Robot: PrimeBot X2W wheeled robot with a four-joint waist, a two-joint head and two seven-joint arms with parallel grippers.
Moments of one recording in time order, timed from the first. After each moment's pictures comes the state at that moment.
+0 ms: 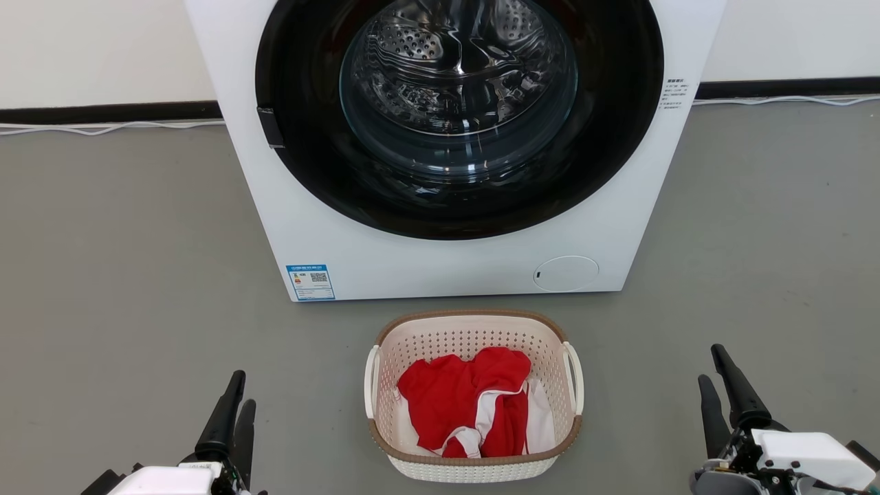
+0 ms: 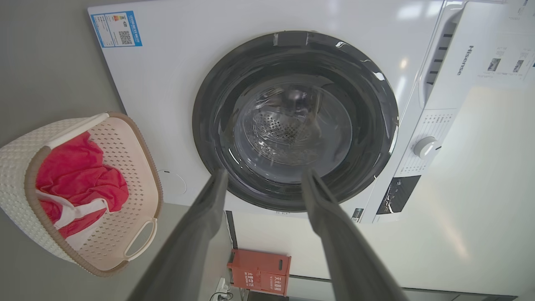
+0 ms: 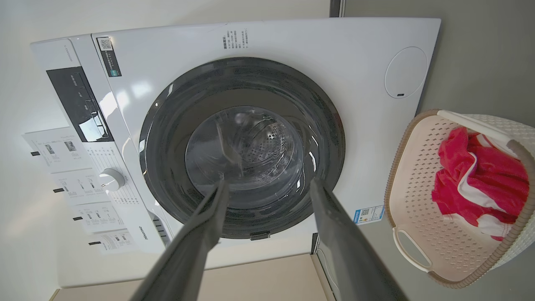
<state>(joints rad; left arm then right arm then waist) -0.02 0.03 0.08 0.31 -1.61 -0.11 0.10 -0.06 -0.03 -0.13 0.31 1.60 0.12 0.10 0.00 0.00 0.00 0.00</state>
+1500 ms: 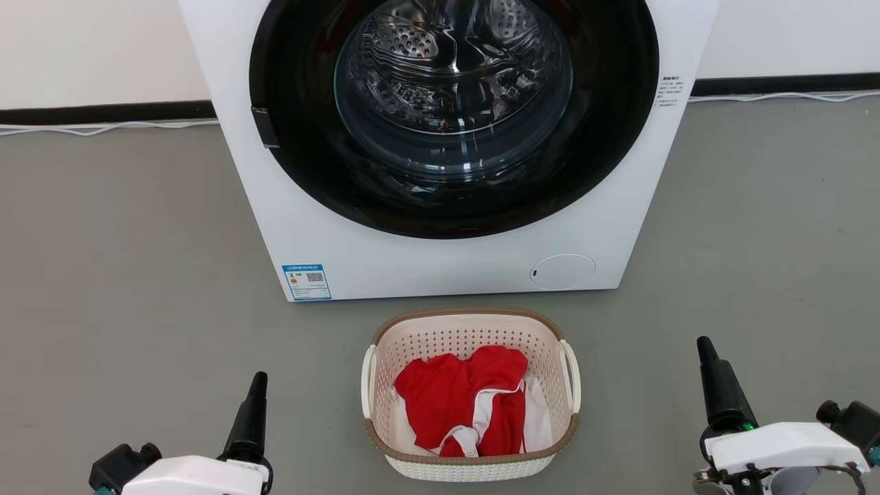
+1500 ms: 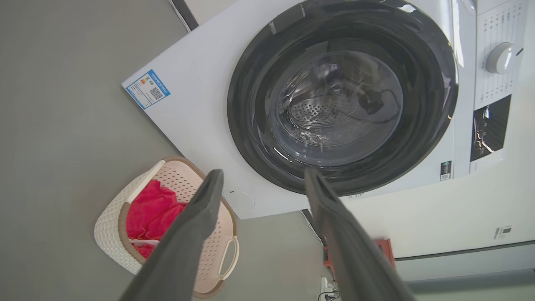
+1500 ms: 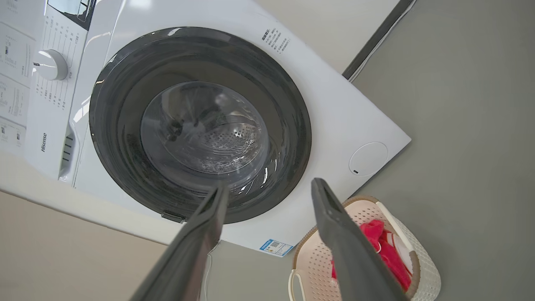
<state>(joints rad) -0.01 0.03 0.02 0.29 -1.16 -0.07 -0.02 -0.04 -0.04 -0.09 0.26 0.97 0.12 -0.02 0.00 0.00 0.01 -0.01</state>
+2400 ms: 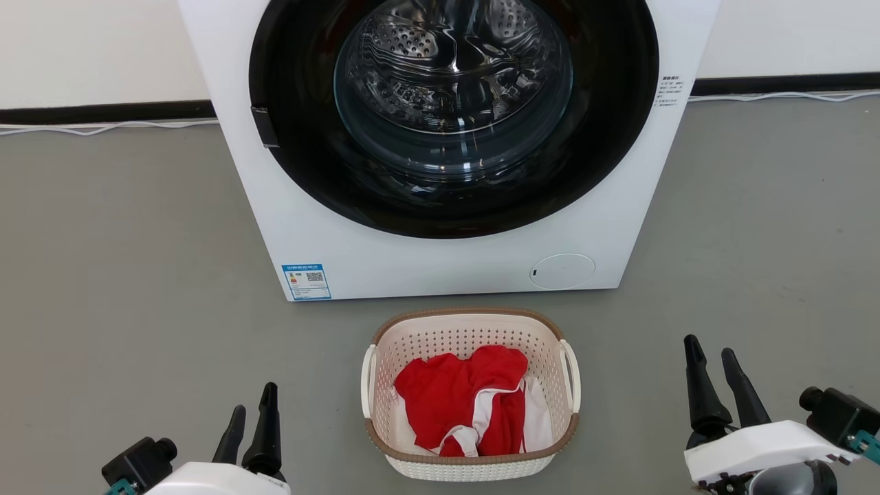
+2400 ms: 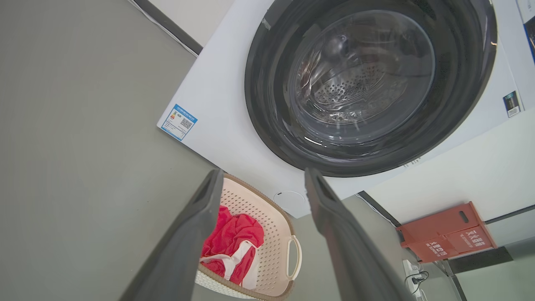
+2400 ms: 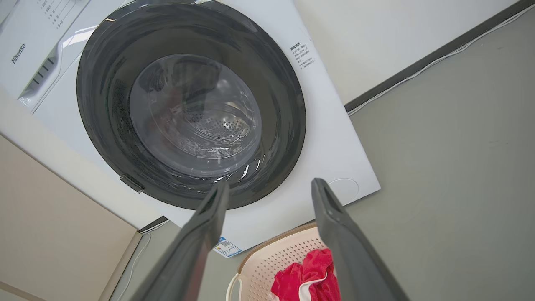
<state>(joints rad) 0.01 0.04 -0.01 0.30 -0.81 -0.05 -0.10 -0.04 -0.05 -0.07 0.26 0.59 0.12 -0.10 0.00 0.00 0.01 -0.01</state>
